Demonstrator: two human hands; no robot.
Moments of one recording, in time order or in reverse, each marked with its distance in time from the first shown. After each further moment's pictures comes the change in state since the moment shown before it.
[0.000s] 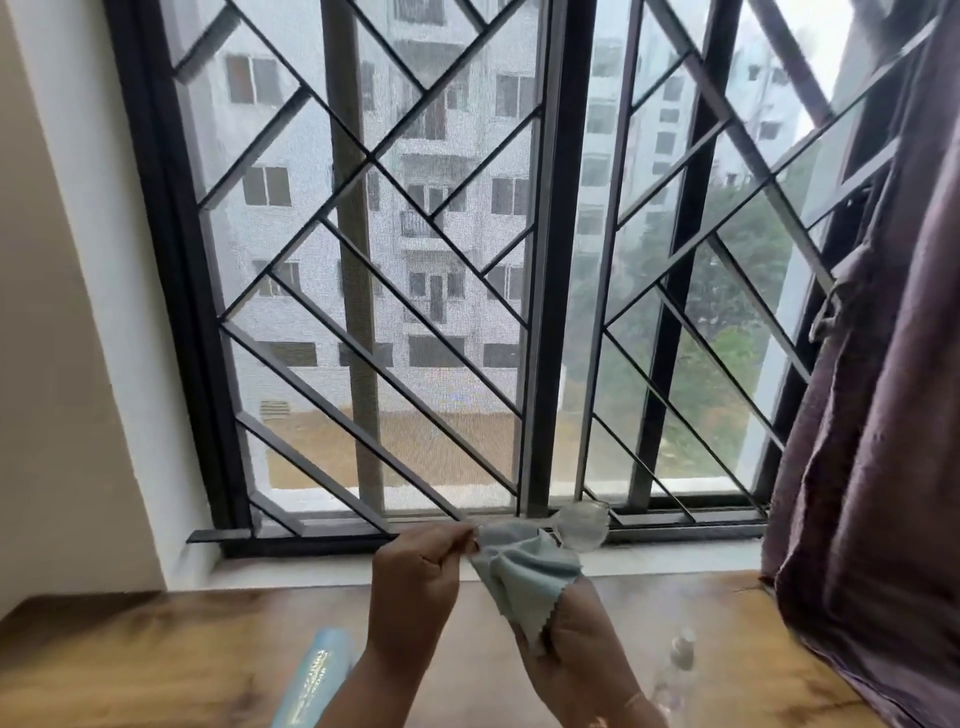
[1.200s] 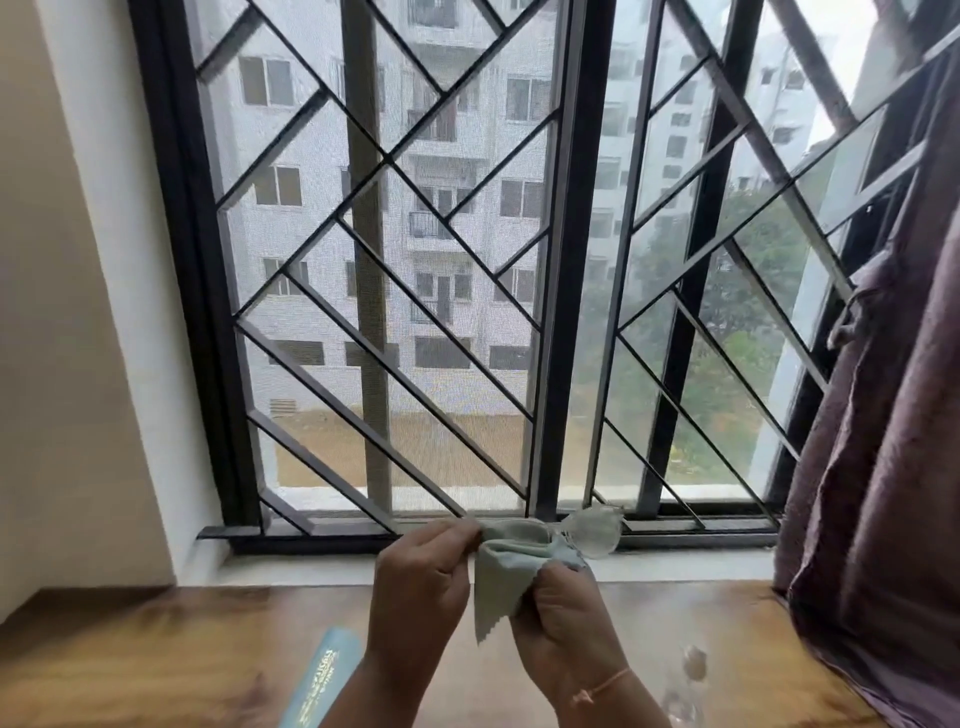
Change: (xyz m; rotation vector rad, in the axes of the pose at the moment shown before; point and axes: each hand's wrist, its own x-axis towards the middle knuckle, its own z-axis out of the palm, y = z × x) left_hand 0.005 0.019 -0.022 0.004 -0.053 0.133; right_hand 0.009 -0.012 0.041 0.172 0.131 0.041
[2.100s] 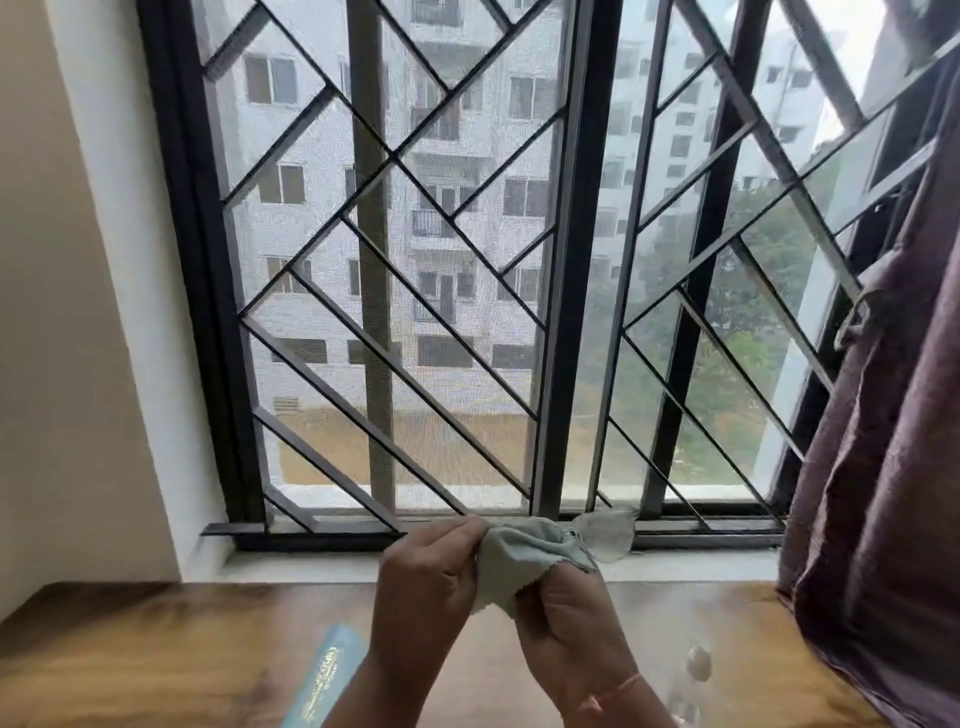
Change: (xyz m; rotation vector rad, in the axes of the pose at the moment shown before) left_hand 0.000 0.003 -0.003 0.024 0.007 0.002; right_hand -0.005 -0.001 0.002 -0.062 0.041 -0.019
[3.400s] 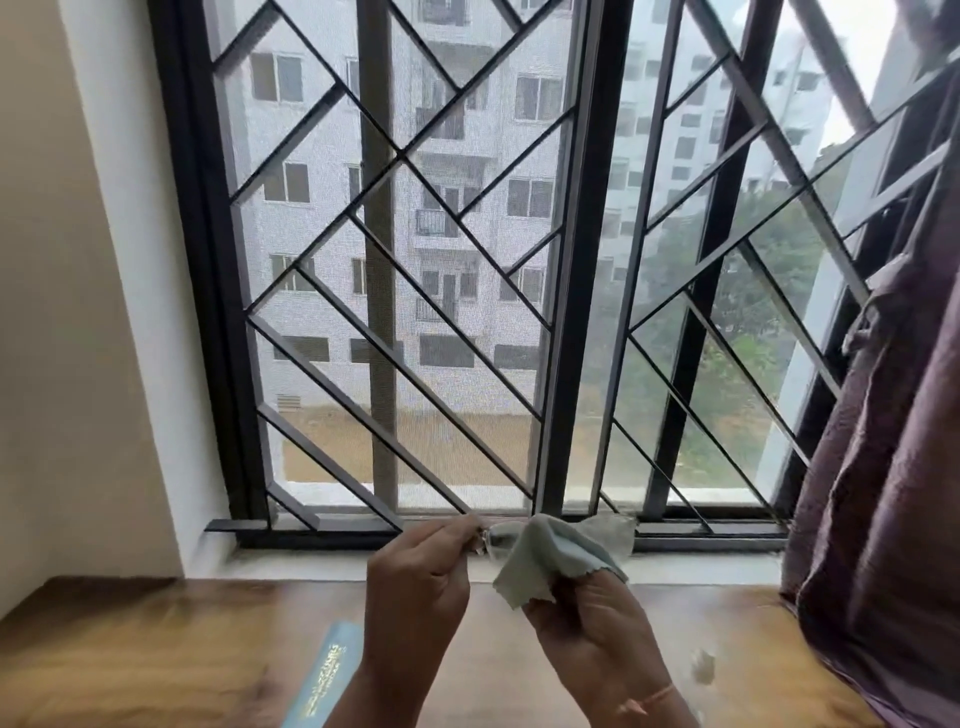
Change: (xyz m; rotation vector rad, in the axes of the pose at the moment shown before) left_hand -0.002 0.003 -0.007 -0.012 0.110 -0.065; right_hand -0.011 -0.017 -0.001 0.090 0.094 0.121
